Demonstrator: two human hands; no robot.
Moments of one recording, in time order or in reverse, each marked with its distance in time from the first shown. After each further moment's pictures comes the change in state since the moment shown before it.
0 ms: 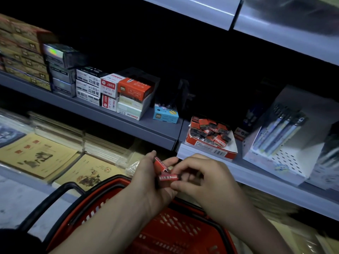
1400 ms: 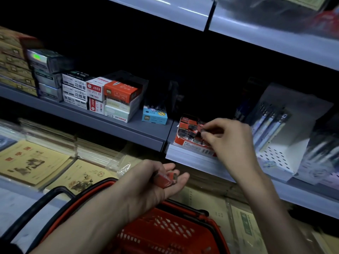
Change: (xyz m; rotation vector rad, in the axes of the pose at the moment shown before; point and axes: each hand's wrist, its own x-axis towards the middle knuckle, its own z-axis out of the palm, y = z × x) left_hand -0.008 -0.005 0.006 0.249 -0.103 -0.019; right_hand 0.054 0.048 -0.060 -0.173 0.470 0.019
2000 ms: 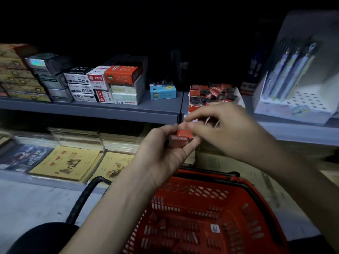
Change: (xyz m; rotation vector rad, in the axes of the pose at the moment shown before) left_hand 0.001 0.009 0.002 0.006 -0.064 0.097; right_hand -0.055 -0.037 0.013 0.186 -0.336 0.000
